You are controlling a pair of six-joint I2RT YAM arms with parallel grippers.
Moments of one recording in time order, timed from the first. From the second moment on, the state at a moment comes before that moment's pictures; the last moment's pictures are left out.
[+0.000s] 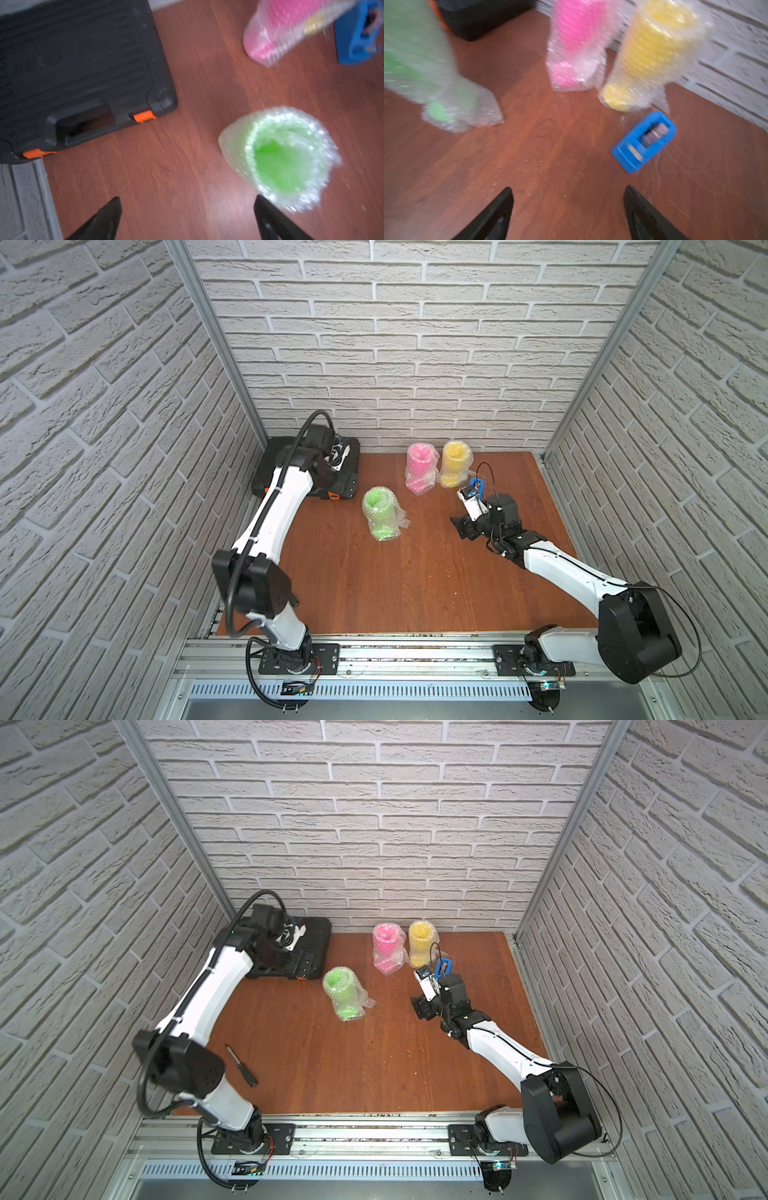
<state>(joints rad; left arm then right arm) -0.18 1.55 1.53 -0.98 0.02 0.08 0.26 1.35 0.75 -0.02 0.01 -0.18</state>
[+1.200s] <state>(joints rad) 0.12 1.58 0.38 0.77 0.19 0.09 0.06 1.50 0.39 0.64 0.11 -0.03</state>
